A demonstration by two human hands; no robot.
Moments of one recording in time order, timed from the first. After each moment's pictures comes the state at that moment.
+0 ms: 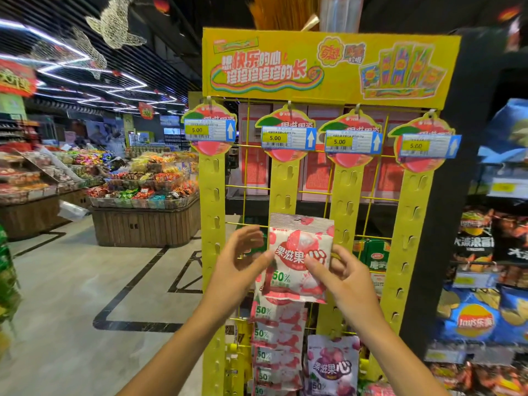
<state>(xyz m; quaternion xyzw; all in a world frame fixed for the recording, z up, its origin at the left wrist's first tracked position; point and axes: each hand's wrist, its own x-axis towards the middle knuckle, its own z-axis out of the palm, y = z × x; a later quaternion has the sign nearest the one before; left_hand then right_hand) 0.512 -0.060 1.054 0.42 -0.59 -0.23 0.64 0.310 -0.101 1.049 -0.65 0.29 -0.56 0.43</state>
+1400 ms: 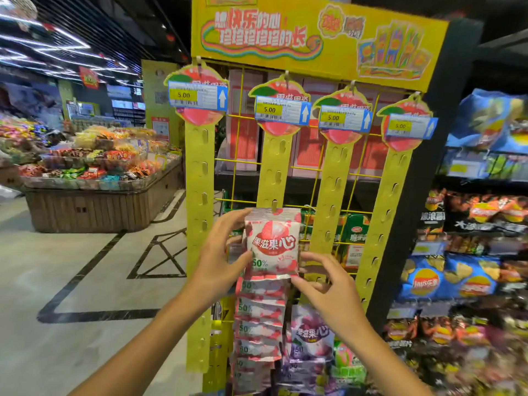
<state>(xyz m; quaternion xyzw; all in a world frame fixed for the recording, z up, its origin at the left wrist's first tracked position) 0.546 -0.076 1.027 0.42 -0.71 -0.12 0.55 0.309 -0.081 0.995 -0.70 0.42 -0.50 0.29</state>
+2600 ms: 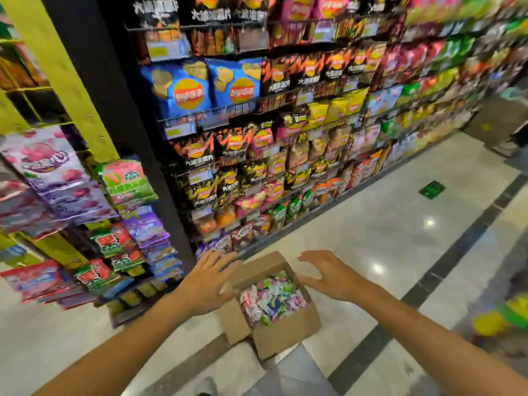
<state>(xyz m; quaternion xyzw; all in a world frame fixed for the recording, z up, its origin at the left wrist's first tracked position) 0.099 0.124 0.701 0.33 -0.94 -0.08 -0.09 -0.214 0.232 0.754 -0.70 0.67 -0.04 0.24</state>
